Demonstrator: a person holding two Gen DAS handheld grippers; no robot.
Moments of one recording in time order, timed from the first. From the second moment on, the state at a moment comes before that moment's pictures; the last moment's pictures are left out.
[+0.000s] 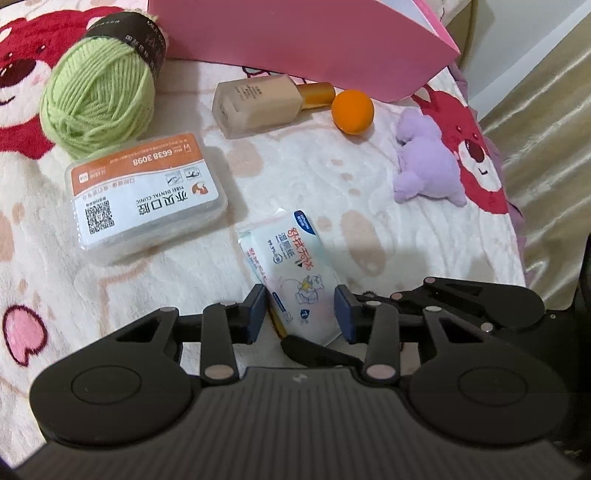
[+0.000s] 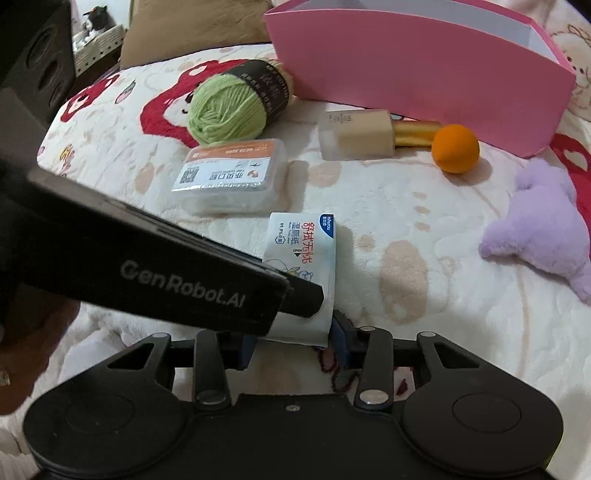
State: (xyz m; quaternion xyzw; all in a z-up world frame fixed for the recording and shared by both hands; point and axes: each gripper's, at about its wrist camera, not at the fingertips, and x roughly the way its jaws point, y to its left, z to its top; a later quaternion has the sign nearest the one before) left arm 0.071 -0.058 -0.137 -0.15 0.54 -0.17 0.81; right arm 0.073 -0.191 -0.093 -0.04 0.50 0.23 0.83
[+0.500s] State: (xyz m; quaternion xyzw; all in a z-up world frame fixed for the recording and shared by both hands) left arm 0.062 -0.054 -0.064 -0.12 0.54 -0.18 0.81; right arm 0.065 -0.194 -0.028 0.07 0.50 0.20 0.84
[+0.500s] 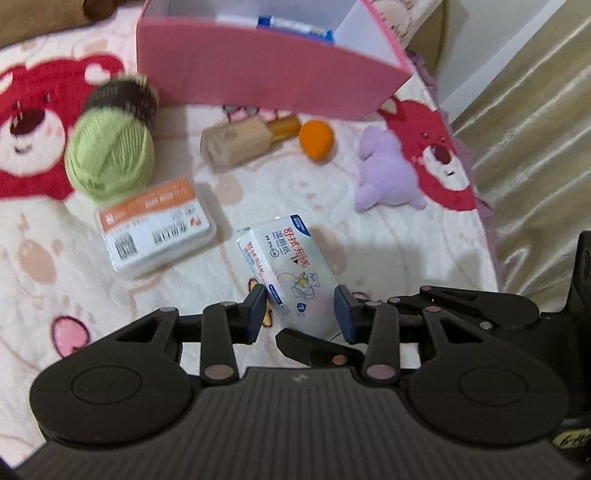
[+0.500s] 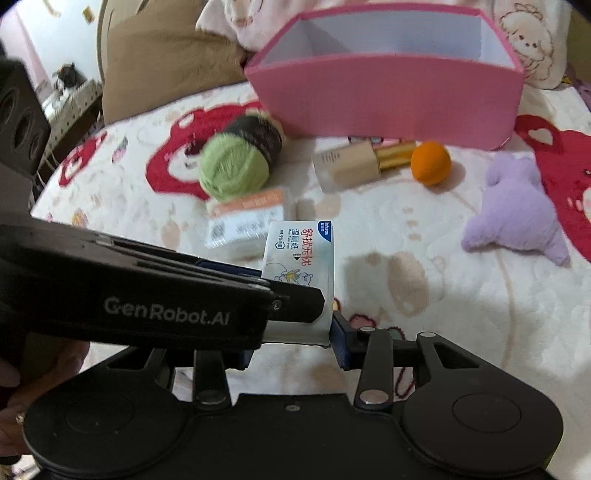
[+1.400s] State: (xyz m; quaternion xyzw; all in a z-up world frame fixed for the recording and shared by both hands) left arm 0.183 -0.103 0.120 -0.08 0.43 -0.22 0.87; right arm 0.171 -0.253 0.141 0.05 0.37 0.17 0.91
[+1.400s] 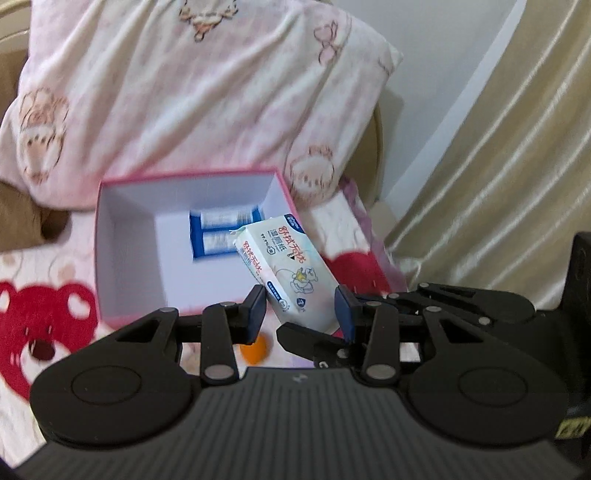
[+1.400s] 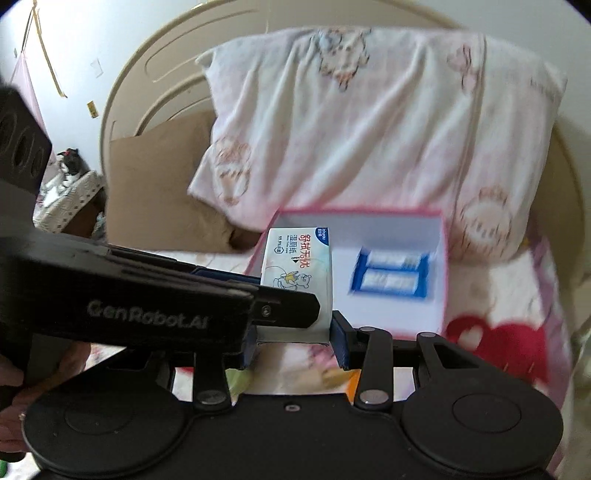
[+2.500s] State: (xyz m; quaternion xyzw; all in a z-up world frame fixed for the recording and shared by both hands) left arm 0.359 -0.118 -0.083 -0.20 0.52 -0.21 0.80; right arm 0.338 -0.250 -0.026 -0.03 0.49 0.05 0.87
